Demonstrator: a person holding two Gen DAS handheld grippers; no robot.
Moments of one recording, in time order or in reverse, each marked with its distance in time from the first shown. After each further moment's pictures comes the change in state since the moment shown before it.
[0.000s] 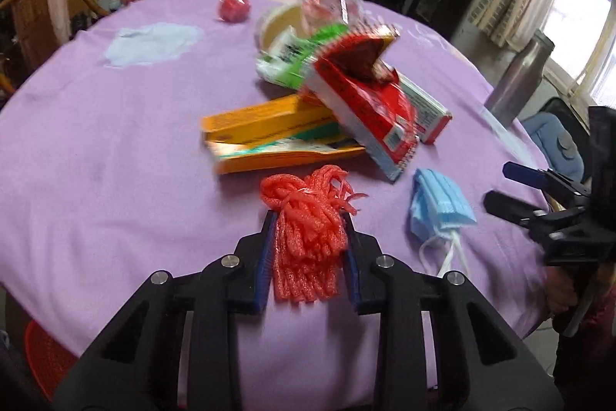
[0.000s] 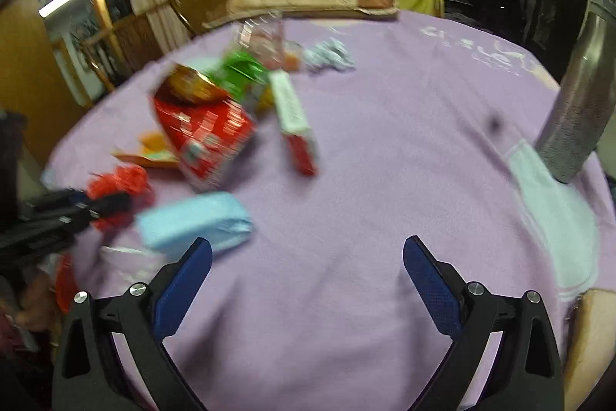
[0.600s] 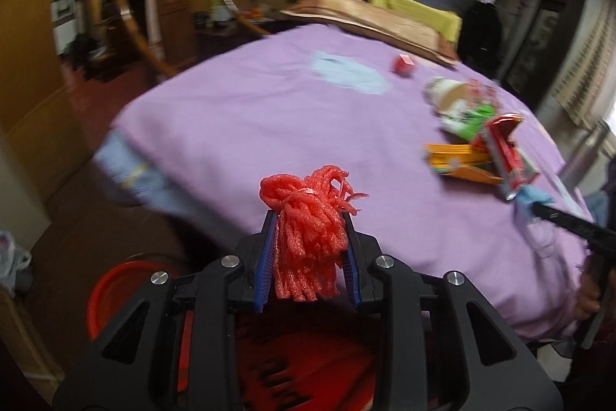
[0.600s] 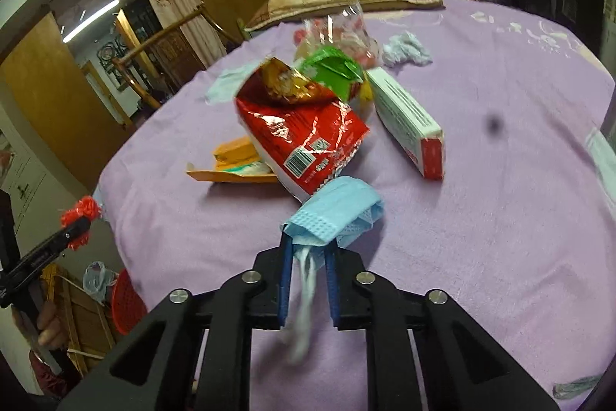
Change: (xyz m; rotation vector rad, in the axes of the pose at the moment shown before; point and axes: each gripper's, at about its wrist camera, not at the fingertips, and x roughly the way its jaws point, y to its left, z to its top) left arm -0.131 0.129 -0.064 -0.252 -0.153 0.310; right arm 0.020 0.063 0.010 0.062 0.010 0.150
